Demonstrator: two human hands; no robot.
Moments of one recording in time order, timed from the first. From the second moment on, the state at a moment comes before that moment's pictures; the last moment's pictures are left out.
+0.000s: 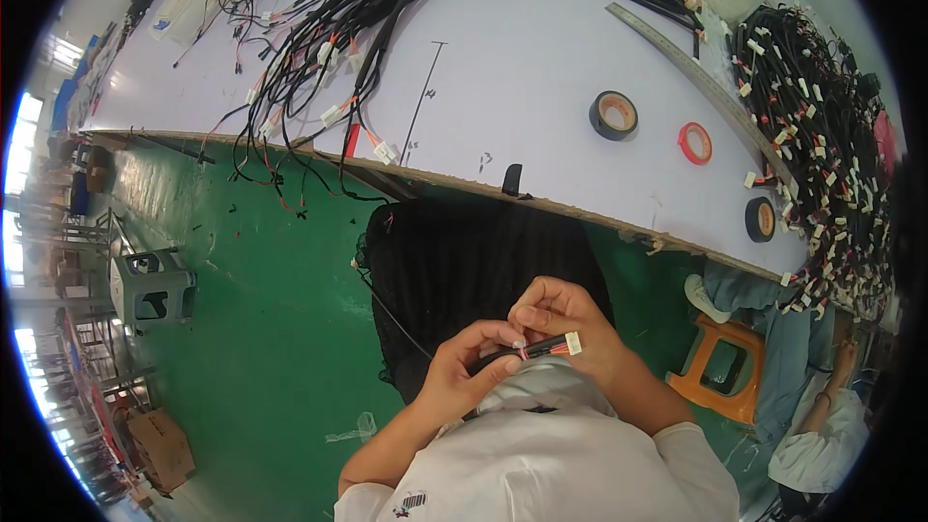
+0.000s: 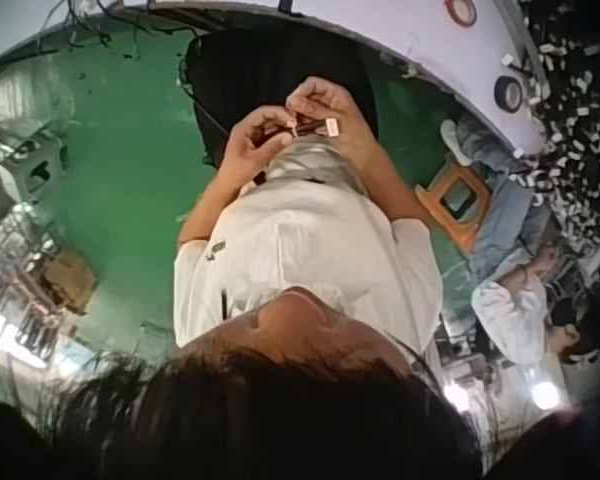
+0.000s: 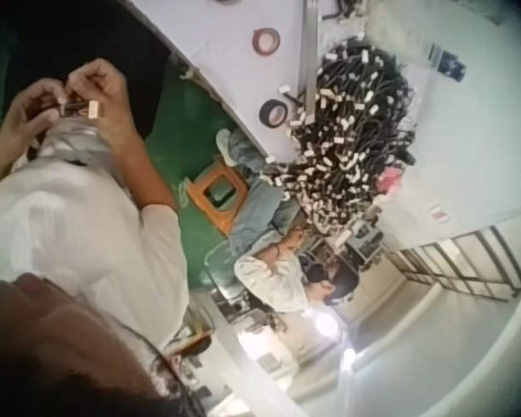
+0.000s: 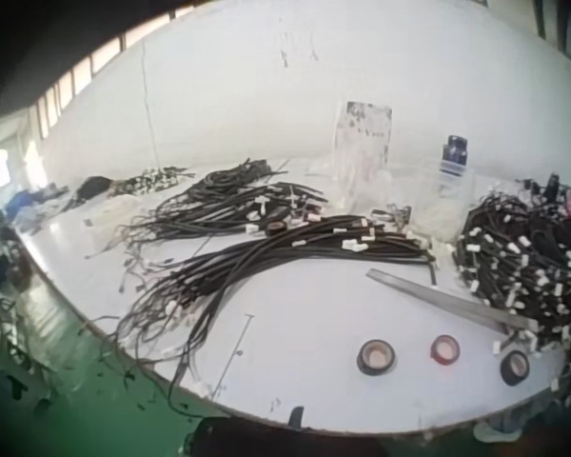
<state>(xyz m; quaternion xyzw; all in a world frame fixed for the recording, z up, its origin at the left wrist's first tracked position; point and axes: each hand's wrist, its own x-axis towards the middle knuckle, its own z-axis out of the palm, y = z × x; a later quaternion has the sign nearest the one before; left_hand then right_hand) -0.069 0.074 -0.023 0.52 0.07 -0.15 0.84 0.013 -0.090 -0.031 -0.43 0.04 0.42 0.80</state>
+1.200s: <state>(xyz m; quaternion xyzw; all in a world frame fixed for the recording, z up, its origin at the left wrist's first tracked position) -0.072 0.073 -0.027 0.53 0.07 -0.21 0.82 0.022 -0.103 -0.044 -0.33 -0.13 0.48 0.80</state>
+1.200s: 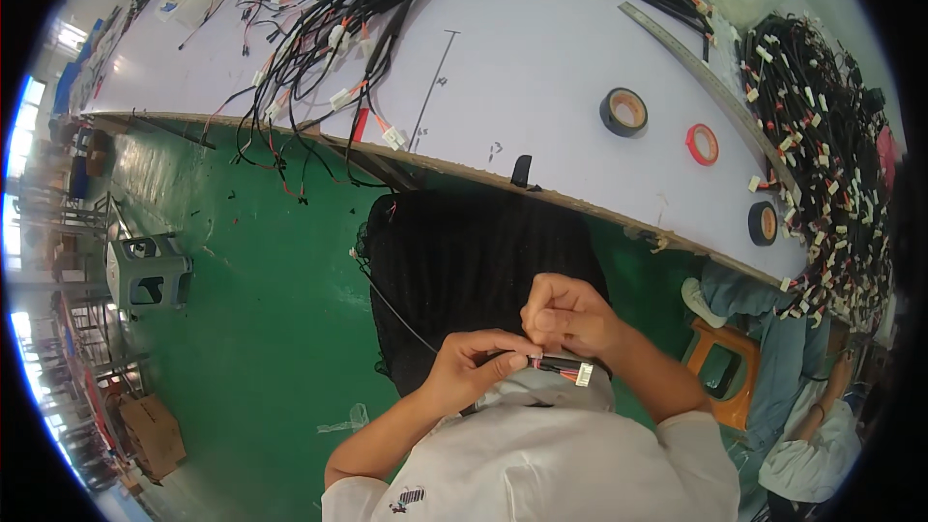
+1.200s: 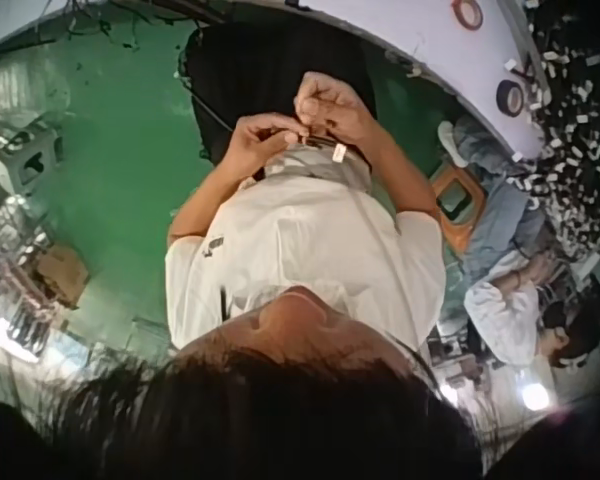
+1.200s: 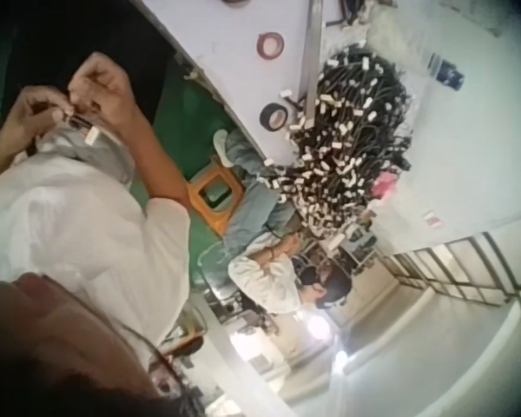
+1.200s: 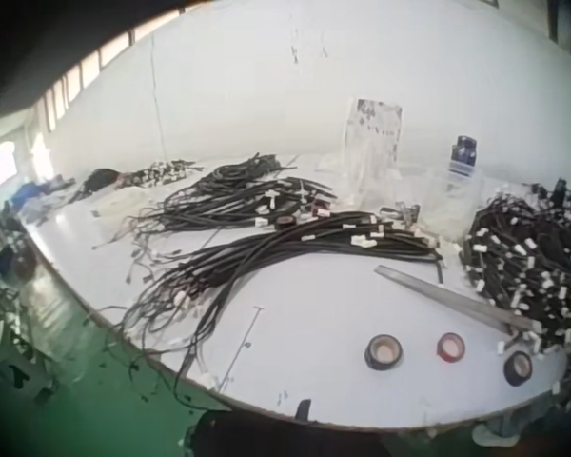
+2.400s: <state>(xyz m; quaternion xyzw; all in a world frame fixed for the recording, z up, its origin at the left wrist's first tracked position) 0.001 0.100 0.030 0.67 0.06 0.19 0.72 0.013 -0.064 0.015 -0.63 -0.15 0.36 0.67</state>
